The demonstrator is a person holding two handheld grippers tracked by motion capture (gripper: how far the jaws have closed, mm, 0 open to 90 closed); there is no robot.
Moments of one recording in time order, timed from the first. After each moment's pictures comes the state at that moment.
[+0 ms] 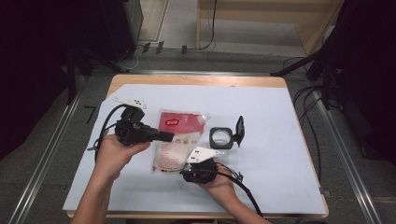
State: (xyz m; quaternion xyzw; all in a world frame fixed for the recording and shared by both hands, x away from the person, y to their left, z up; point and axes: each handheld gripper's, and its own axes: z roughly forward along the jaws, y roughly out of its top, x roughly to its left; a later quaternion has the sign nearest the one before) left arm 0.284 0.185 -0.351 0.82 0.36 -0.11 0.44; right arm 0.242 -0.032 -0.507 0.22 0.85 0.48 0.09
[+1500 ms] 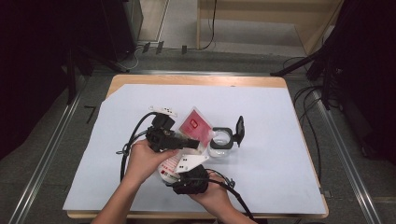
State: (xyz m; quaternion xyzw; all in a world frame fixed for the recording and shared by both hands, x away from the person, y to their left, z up) left arm 0.290 0.126 -0.386 0.81 0.38 -0.12 0.43; right arm 0.216 -0.011 -0.484 0.19 0.86 0.48 0.01
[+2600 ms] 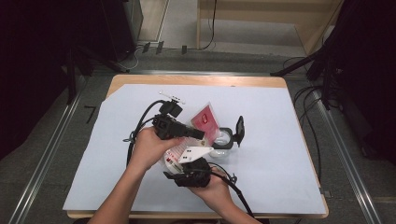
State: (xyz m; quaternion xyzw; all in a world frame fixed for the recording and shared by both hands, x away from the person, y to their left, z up) left arm 0.316 0.110 -0.367 0.82 0.38 -0.14 0.40; right arm 0.228 -0.017 -0.470 0.23 0.84 0.49 0.00
